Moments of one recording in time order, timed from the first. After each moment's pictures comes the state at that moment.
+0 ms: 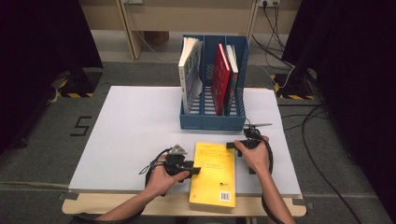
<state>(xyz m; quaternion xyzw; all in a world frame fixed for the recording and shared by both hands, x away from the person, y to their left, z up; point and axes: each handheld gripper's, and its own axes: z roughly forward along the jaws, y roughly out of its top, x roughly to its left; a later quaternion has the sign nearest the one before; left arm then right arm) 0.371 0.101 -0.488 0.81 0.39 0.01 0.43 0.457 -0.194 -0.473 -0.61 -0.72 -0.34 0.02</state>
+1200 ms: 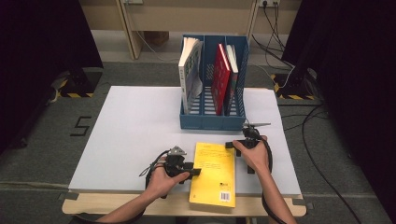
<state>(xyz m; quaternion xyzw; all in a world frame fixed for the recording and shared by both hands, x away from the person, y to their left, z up) 0.366 0.101 -0.492 0.80 0.41 0.00 0.44 0.457 -0.189 -0.471 -0.62 -0.71 -0.33 0.03</state>
